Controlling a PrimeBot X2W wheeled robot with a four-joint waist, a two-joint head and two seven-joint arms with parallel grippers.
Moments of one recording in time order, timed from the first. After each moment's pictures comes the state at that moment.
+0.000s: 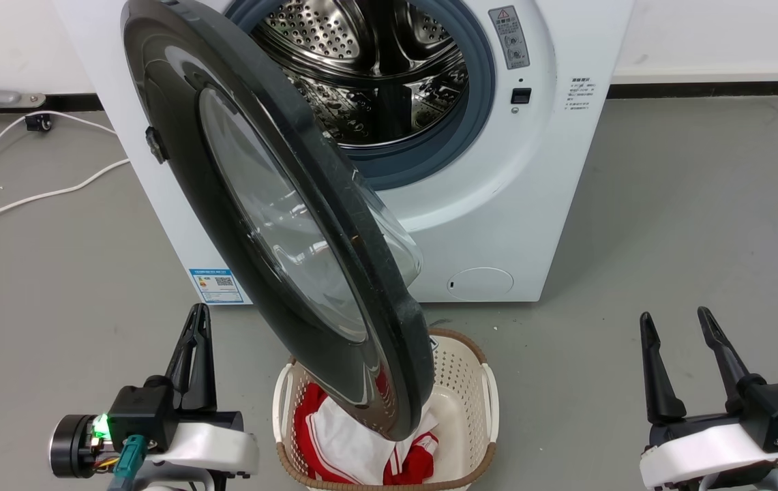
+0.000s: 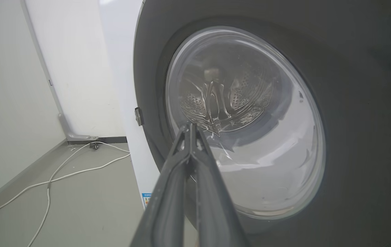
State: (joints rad) left arm -0.02 0.06 0.00 0.06 -0.03 0.00 -0.26; right arm 0.03 -0.05 -0.04 0.04 0.04 0.13 -0.23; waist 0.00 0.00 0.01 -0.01
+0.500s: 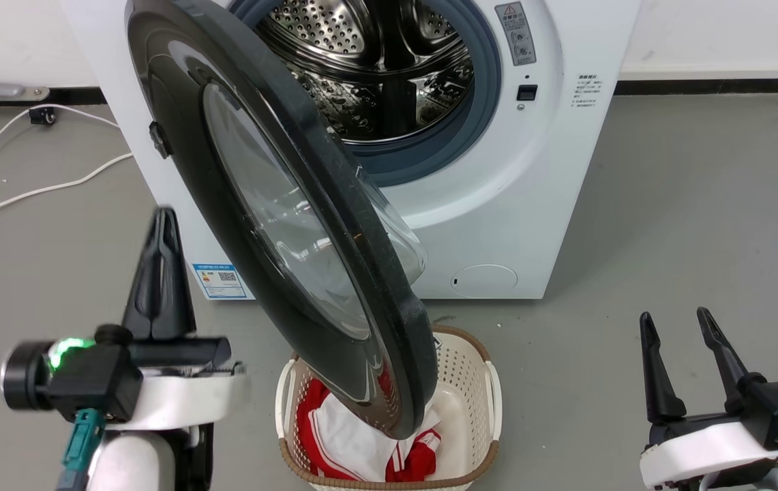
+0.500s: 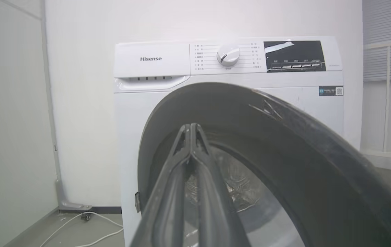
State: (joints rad) left arm -0.12 0.05 -0.01 -0.18 -0.04 0.00 -0.26; right arm 0.02 -0.05 -0.04 0.04 0.06 0.13 -0.22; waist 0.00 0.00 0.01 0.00
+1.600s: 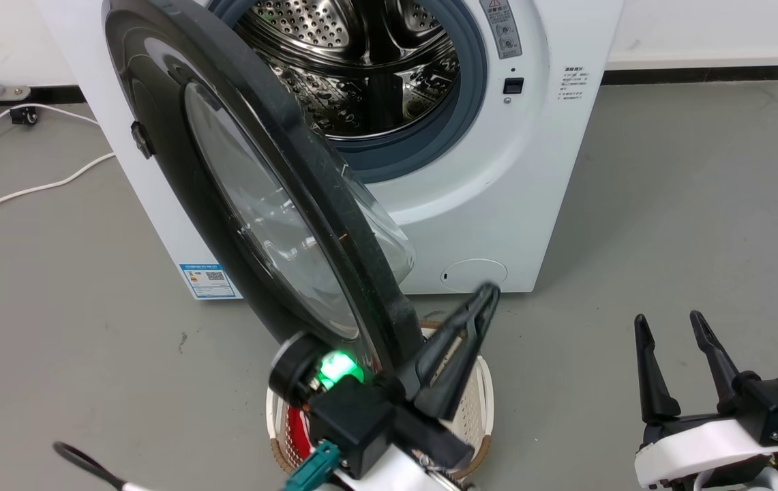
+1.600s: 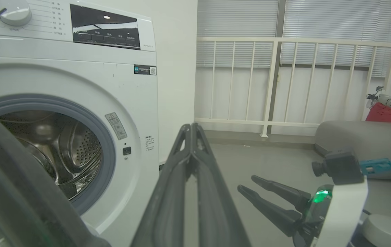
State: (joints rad) left arm -0.16 0.05 -0.56 -0.27 -0.18 -0.08 -0.13; right arm 0.01 -0.05 -0.03 0.07 0.09 0.13 -0.21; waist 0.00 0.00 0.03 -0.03
